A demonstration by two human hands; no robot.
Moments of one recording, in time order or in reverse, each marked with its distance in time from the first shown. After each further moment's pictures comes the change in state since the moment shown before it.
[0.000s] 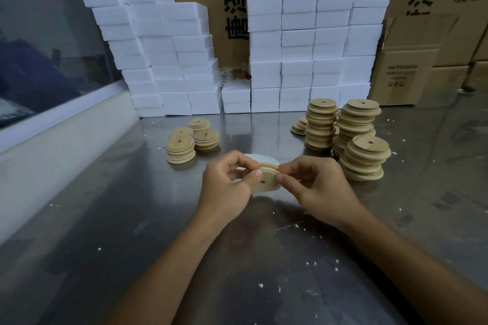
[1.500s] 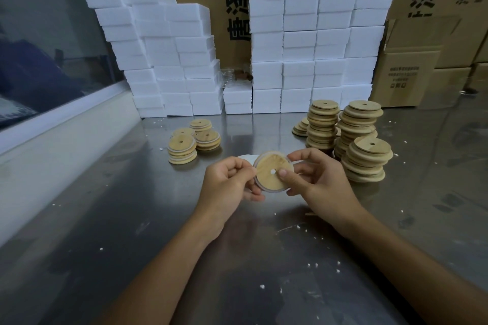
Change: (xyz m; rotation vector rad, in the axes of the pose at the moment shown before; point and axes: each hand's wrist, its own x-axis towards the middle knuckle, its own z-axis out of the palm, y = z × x) left_hand 0.001 0.003 -0.003 -0.250 -0.063 -0.243; right_hand -0.001 -0.008 0.004 0.386 0.045 0.154
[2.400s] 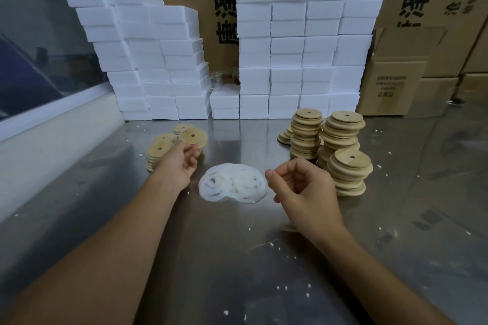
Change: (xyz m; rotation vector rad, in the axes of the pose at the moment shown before) left_hand 0.114 -0.003 -0.033 -0.476 0.435 -0.377; right_hand 0.003 -0.001 -0.009 -0.258 0.221 -0.117
